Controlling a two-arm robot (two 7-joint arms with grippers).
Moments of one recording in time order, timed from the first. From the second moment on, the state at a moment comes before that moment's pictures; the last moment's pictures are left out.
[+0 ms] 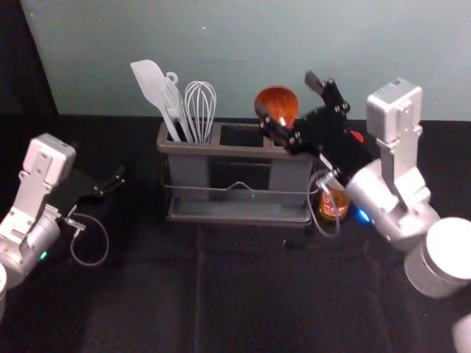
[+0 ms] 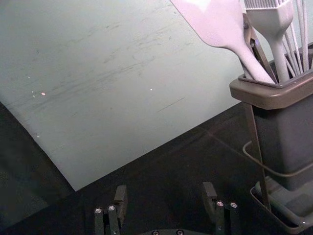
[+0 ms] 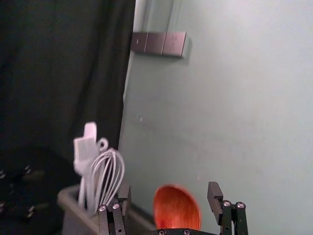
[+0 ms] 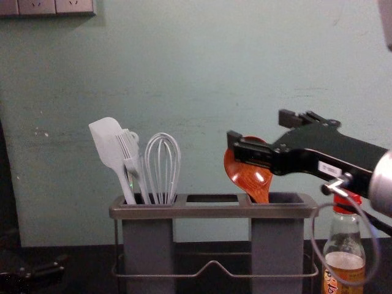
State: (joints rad) left arm -0.20 0.60 0.45 -1.41 -0.25 -0.12 0.03; right arm 0.18 0.23 -0.29 -1.64 0.06 -0.11 0.28
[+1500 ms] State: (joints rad) left arm -0.20 0.60 0.45 -1.41 -0.25 -0.12 0.03; right arm 0.00 0.34 -0.02 -1.63 -0.01 0.00 0.14
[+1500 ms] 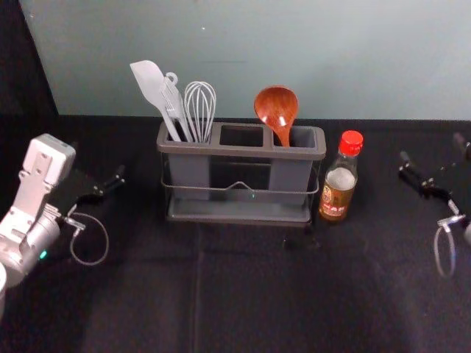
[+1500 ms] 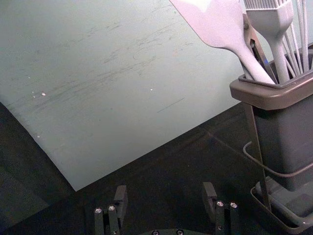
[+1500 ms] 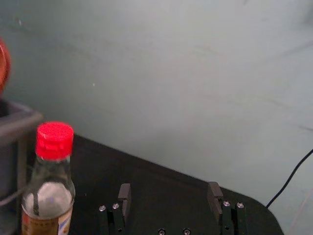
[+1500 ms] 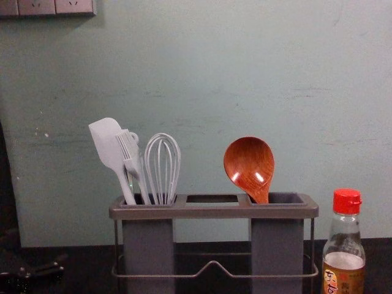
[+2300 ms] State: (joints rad) left arm -0.20 0.60 0.45 -1.41 -0.25 -0.12 0.03; right arm 0.11 0.29 -0.06 -1.45 -0.06 -0.03 0.17
